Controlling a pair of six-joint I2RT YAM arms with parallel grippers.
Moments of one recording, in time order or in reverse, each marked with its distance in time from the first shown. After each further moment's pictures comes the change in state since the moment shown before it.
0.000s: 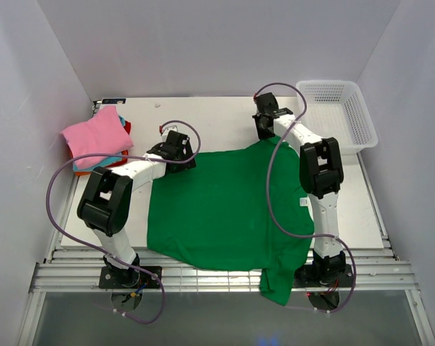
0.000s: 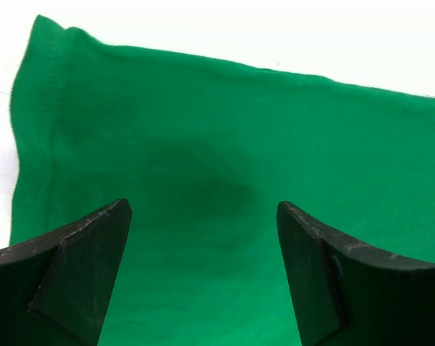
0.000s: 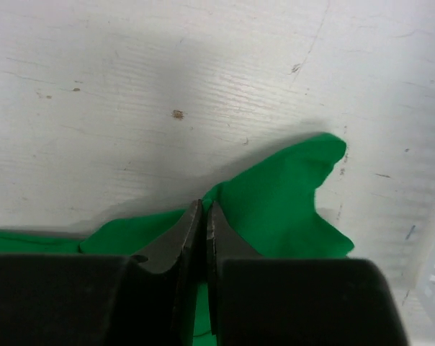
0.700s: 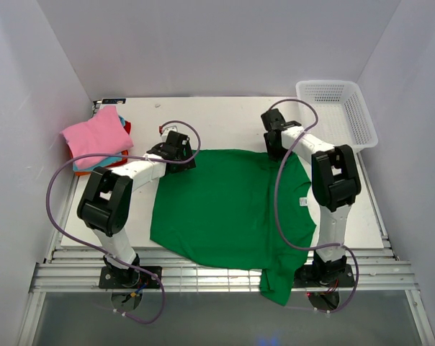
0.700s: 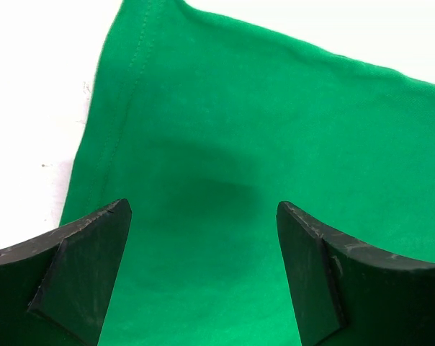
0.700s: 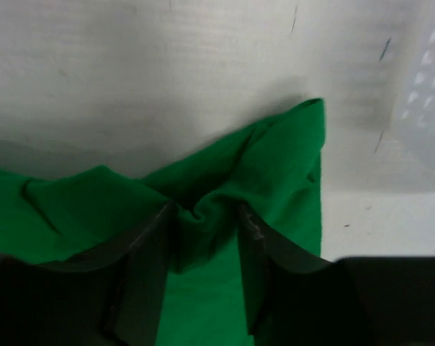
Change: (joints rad) left arm 0.000 0.000 -0.002 -0.003 -0.008 -0.001; right arm 0.010 -0.261 -0.353 -0.060 0.139 0.052
